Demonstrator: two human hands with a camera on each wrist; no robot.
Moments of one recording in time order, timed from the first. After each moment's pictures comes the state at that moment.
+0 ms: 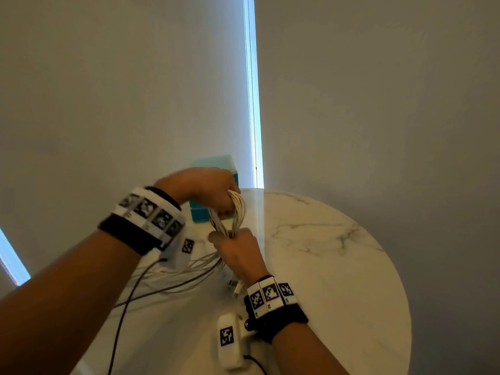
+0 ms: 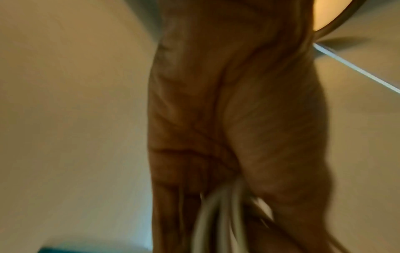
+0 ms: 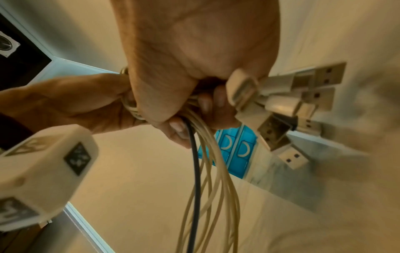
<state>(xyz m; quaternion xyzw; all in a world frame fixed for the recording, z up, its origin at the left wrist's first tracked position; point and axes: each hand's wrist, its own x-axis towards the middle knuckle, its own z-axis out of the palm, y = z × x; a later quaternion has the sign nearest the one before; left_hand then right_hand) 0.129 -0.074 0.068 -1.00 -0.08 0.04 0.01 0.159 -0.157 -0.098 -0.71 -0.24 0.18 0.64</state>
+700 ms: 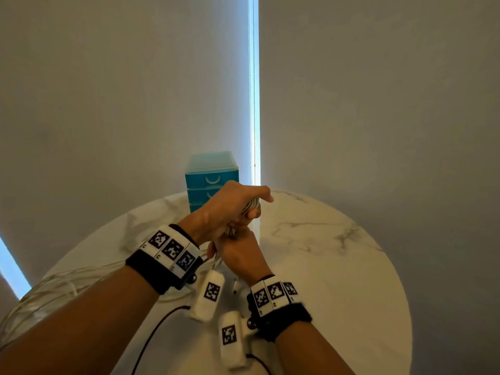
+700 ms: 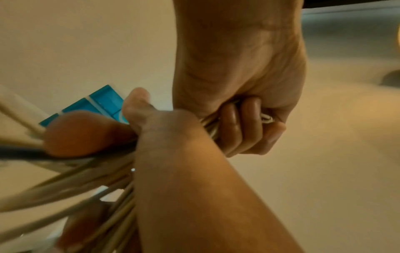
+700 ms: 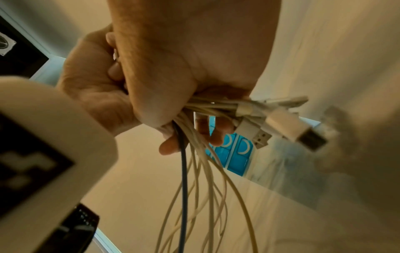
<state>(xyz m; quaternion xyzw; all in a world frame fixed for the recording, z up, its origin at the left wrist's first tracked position) 0.118 -0.108 0.007 -0.78 -0.12 -0.11 -0.60 0.157 -0.154 -0.099 -0.74 -0.35 0.13 0.56</state>
